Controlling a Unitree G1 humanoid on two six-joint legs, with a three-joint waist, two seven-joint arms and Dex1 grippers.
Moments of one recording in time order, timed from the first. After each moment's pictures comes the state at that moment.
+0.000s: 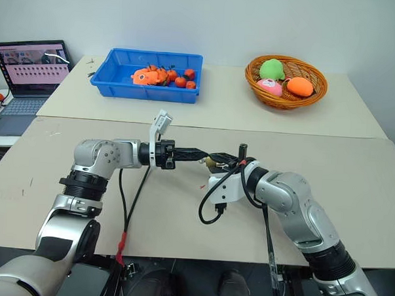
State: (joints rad) left arm -0.87 0.33 -0.04 0.31 -0.63 1.05 -1.06; right arm -0.41 -0.66 0.26 -0.35 -0.50 -0.10 0.72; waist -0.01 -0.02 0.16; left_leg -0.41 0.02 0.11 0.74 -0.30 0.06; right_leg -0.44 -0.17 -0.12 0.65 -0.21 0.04
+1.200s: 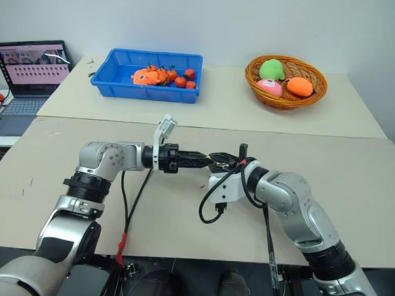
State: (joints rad) left arm -0.86 0.31 -0.06 0.35 -0.63 1.05 -1.05; right arm -0.41 -0.66 0.26 -0.35 -0.51 -0.10 0.72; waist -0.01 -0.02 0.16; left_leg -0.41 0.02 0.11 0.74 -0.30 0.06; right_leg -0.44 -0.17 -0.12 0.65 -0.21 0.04
